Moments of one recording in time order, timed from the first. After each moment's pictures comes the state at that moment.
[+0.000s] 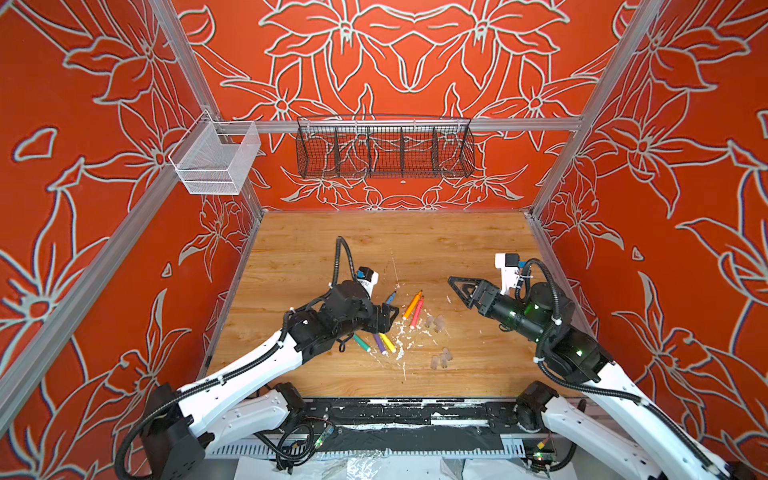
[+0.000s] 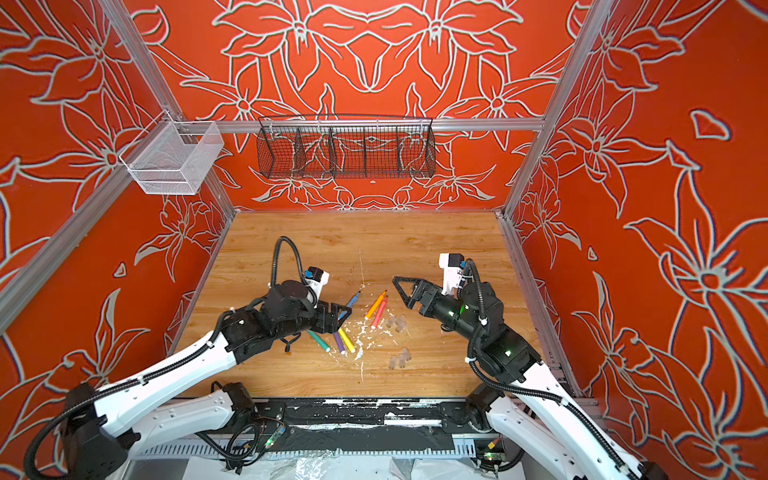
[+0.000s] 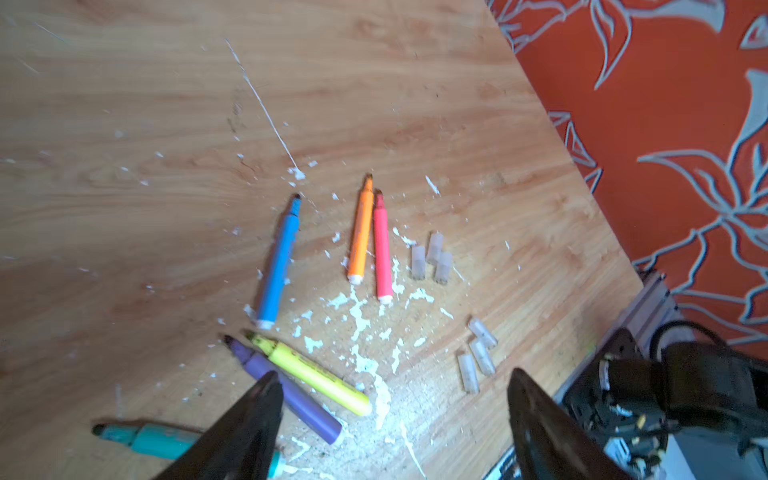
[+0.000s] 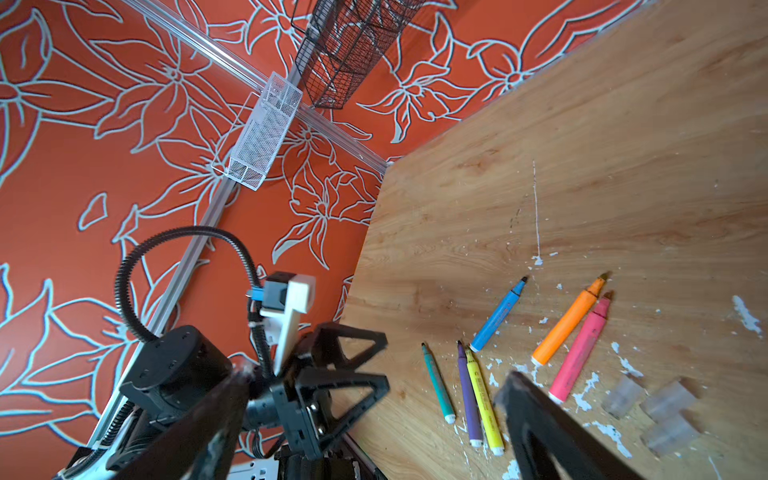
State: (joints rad) left arm -0.78 1.06 0.77 -0.40 0.01 -0.54; right arm 0.62 0.67 0.73 -0.22 -0.18 0.93
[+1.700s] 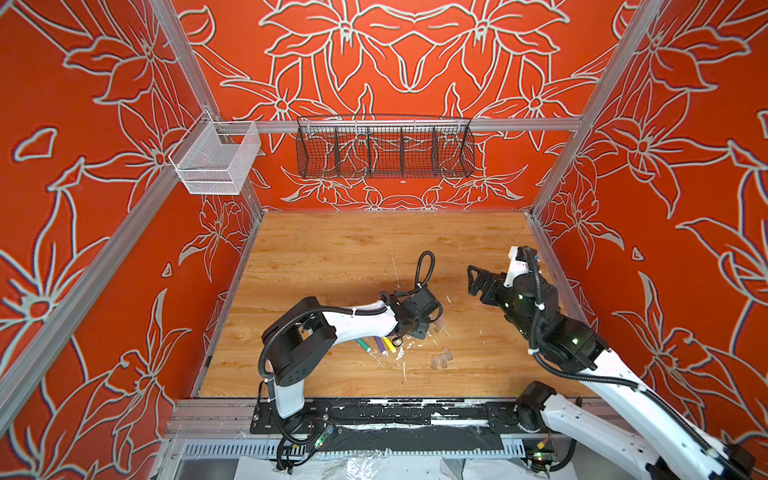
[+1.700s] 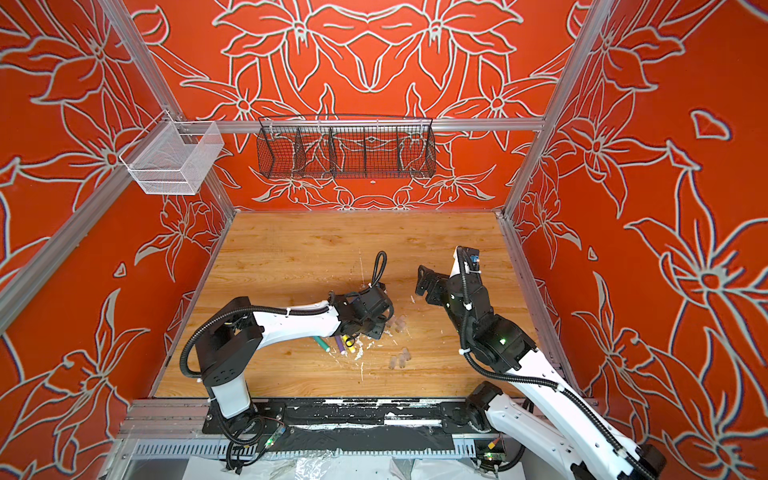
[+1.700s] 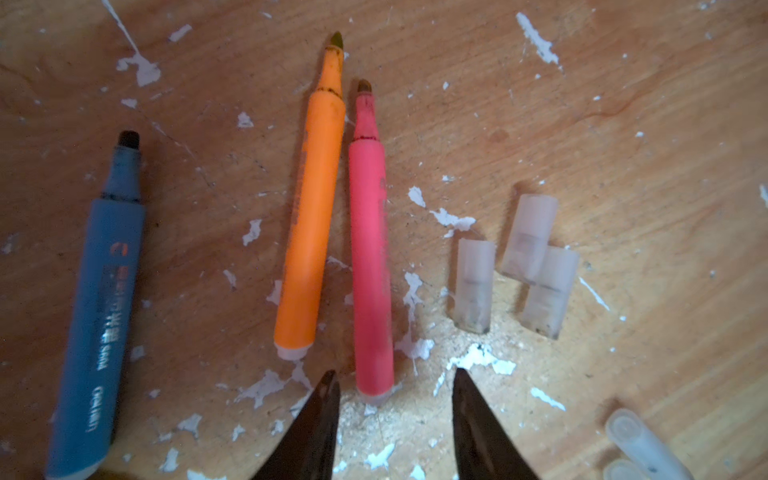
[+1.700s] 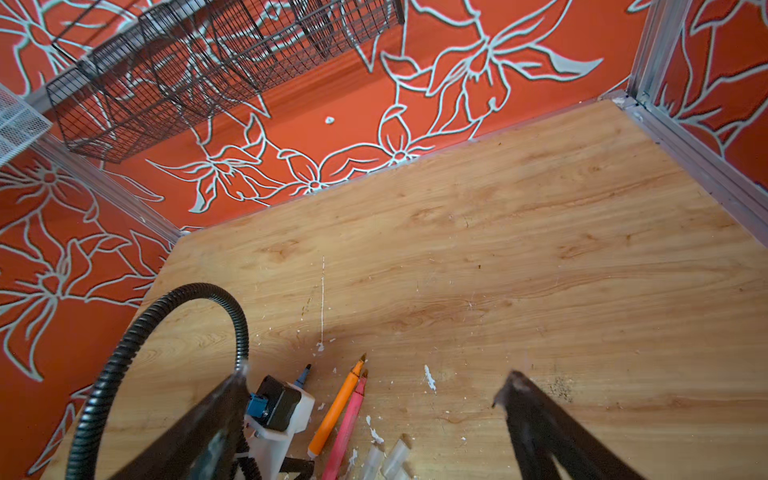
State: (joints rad) left arm -0.94 1.83 1.15 -0.43 -0.18 -0.56; right arm 0.61 0.77 0.83 -0.47 0.41 0.62
